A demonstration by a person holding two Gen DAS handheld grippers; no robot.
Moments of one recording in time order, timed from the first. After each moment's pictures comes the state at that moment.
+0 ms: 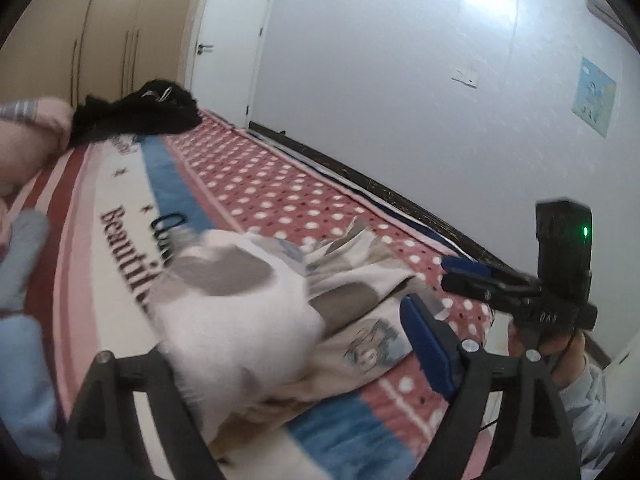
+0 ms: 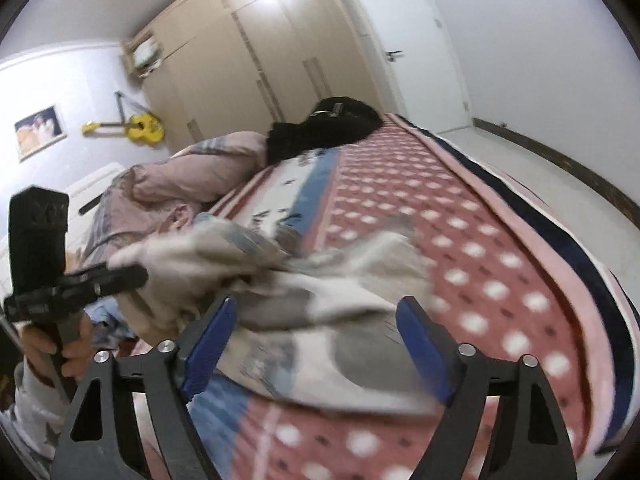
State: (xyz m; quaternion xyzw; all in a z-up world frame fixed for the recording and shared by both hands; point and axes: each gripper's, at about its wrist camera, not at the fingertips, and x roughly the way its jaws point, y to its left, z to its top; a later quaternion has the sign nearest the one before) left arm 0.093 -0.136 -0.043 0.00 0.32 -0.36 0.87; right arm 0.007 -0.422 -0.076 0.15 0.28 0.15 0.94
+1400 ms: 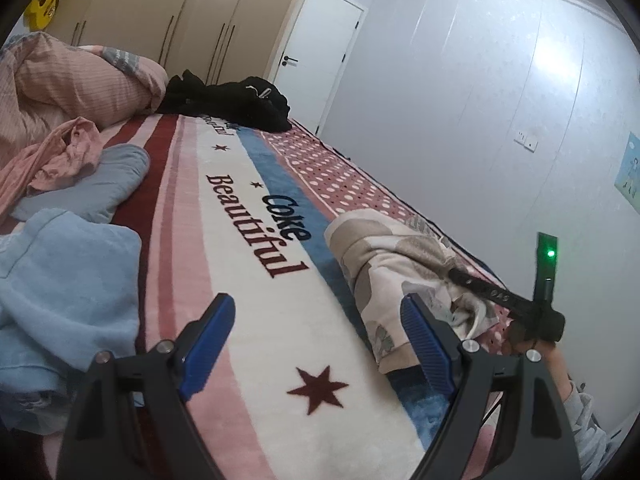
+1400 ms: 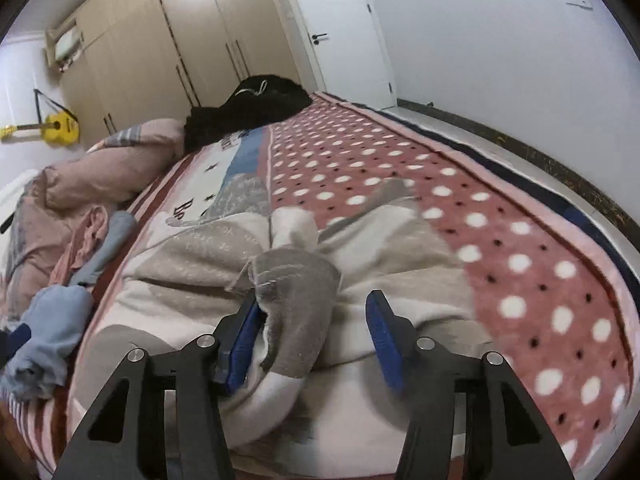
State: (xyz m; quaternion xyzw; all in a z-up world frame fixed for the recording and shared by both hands) left arm 0.075 -0.014 -0.073 -0.09 0.30 -0.25 0.91; right arm 0.065 -0.379 -0.118 0.15 0.32 -0.02 0.93
